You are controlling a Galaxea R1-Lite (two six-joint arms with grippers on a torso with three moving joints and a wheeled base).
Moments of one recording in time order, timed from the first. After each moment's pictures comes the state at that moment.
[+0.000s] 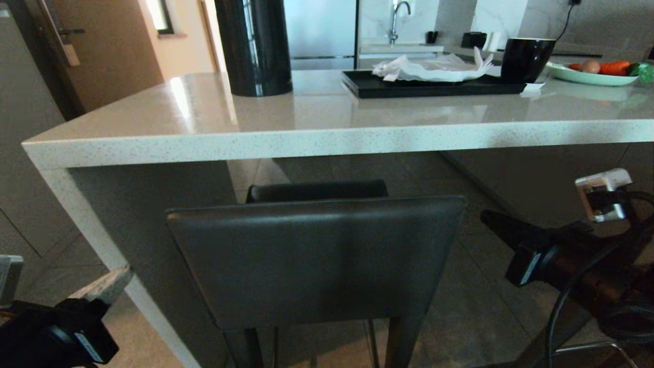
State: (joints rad) left arm -0.40 1.00 -0.10 -0.86 0.24 -0.07; right arm 0.48 1.36 -0.35 -1.01 -0.11 0.02
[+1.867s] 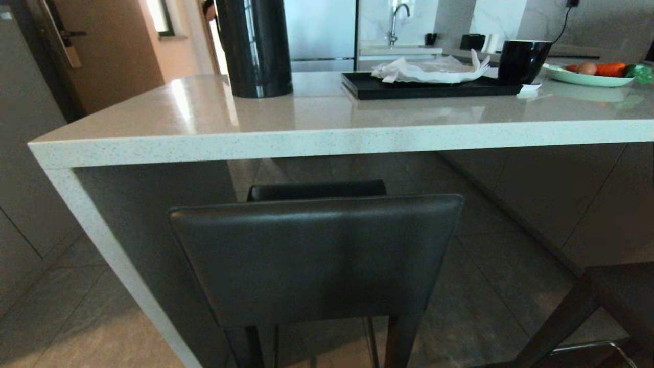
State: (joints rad) left arm 0.00 0.00 0.00 0.00 0.00 0.06; right arm 0.00 0.00 -0.01 0.02 0.05 -0.13
